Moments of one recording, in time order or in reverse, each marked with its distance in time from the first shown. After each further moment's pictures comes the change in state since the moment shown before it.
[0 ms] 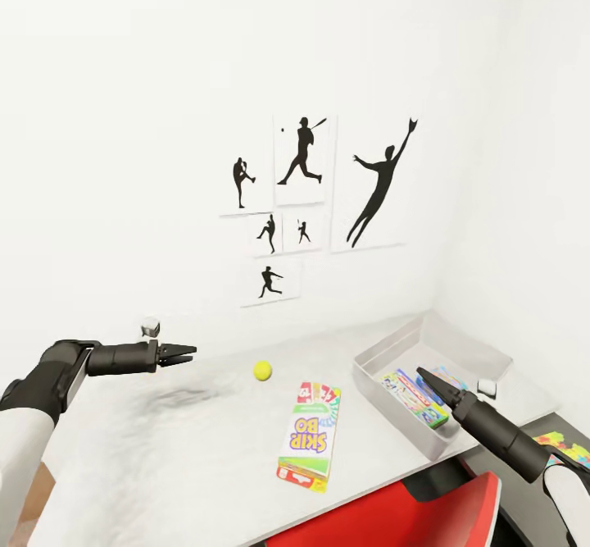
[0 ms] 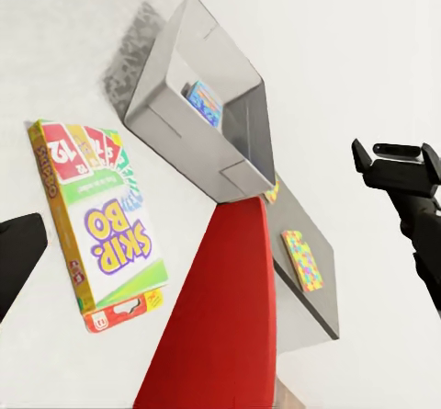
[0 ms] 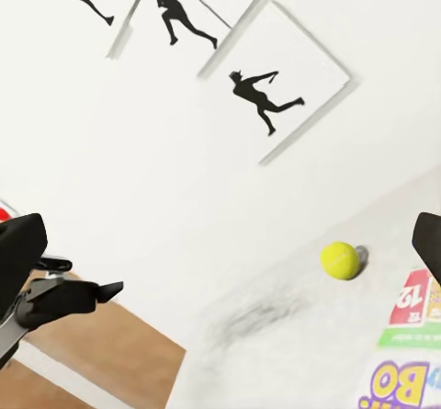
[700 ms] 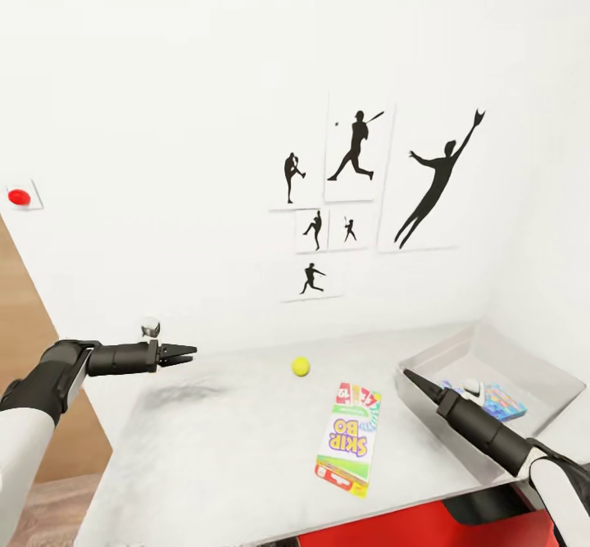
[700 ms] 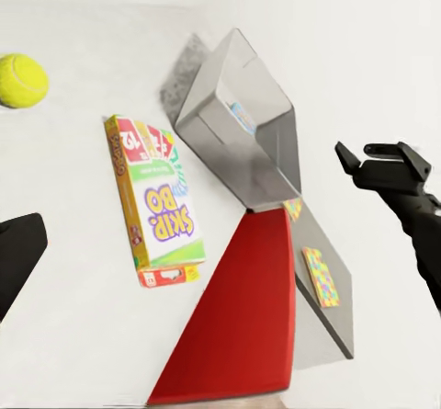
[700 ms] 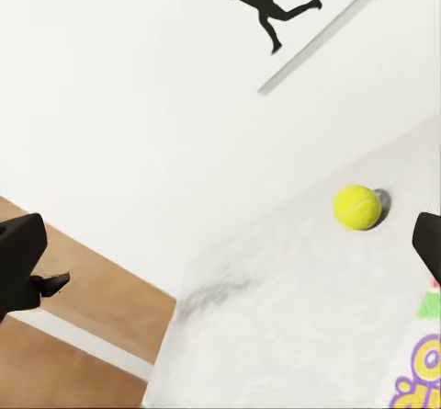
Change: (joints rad) left arm 0.000 -0.001 0.000 0.000 0.000 -0.001 0.000; right arm -0.009 0.001 0.065 -0.027 0.001 0.002 -0.177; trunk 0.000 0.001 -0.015
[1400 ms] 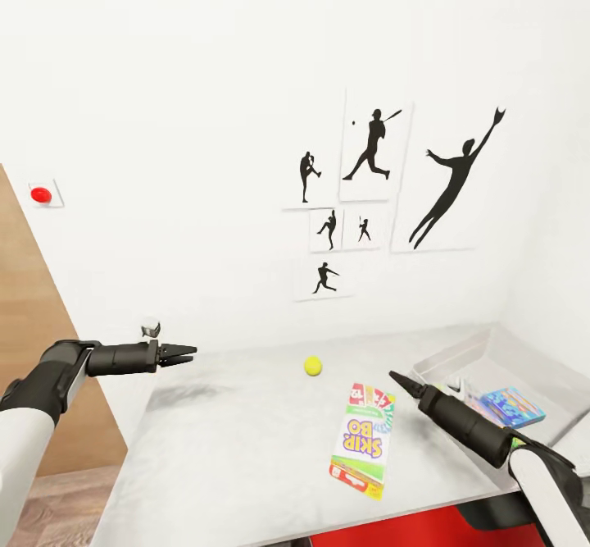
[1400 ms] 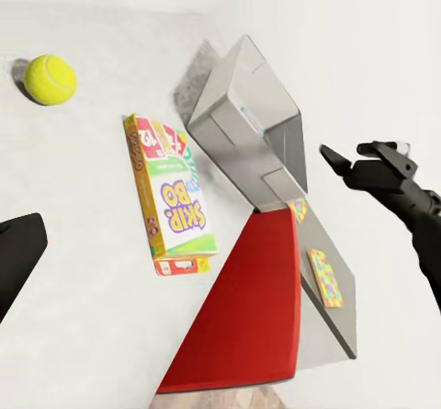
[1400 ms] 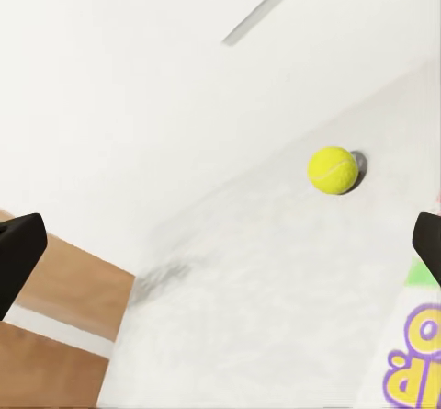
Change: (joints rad) left arm 0.000 0.001 0.000 0.000 0.000 0.000 0.000; right arm -0.025 0.003 0.093 -0.035 -0.005 0.010 -0.227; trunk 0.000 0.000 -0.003
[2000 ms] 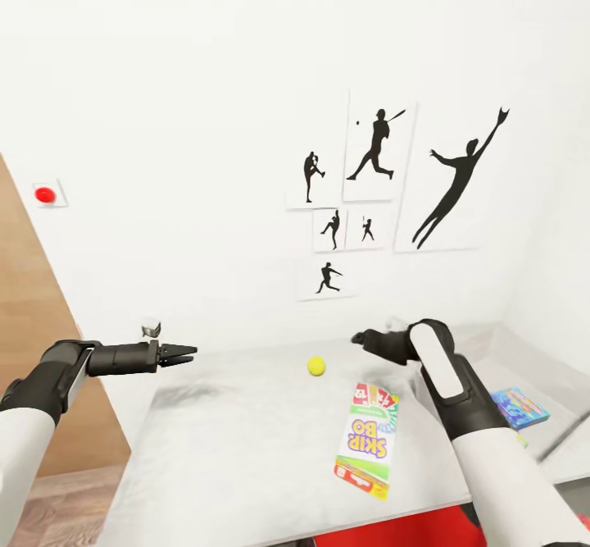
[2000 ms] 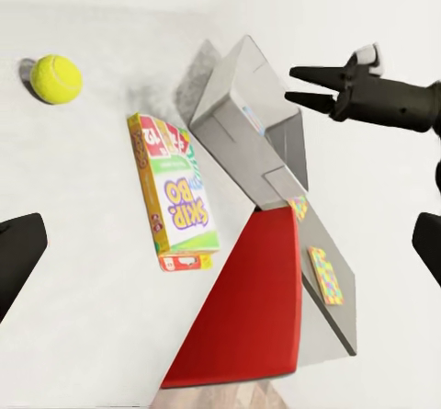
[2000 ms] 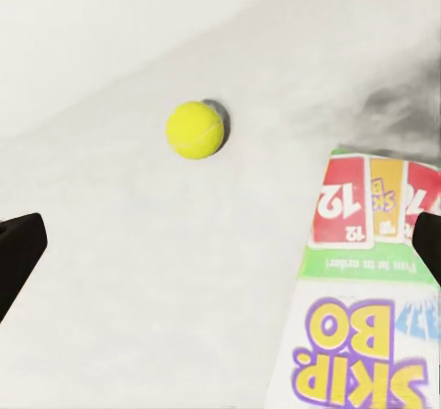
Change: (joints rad) left arm 0.000 -0.002 -0.001 0.000 -0.001 0.000 0.000; right arm -0.571 0.188 0.207 0.363 0.003 0.332 -0.841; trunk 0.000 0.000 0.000
